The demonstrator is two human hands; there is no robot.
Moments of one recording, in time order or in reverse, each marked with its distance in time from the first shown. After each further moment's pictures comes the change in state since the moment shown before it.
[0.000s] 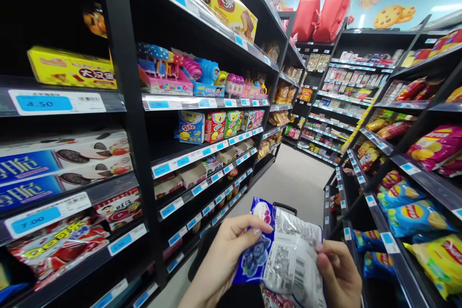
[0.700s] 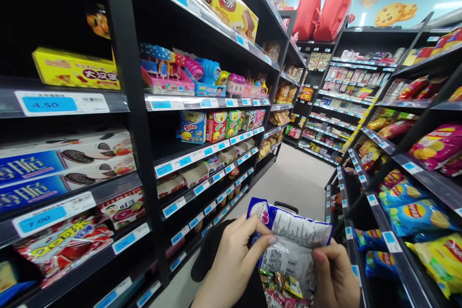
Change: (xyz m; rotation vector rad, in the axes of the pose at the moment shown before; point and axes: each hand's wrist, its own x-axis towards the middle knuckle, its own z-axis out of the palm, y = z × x) left_hand -0.010 0.002 0.005 0.907 0.121 0.486; right_hand -0.012 -0.008 0.017 -0.210 0.080 -0.157
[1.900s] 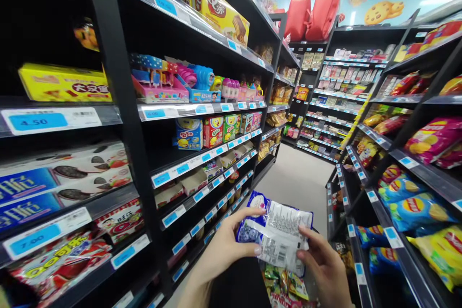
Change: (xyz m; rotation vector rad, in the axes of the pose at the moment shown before) left_hand 0.021 -0.054 -0.017 -0.469 -0.278 -0.267; right_hand 0.016 0.045 -0.008 0.252 -0.392 0.246
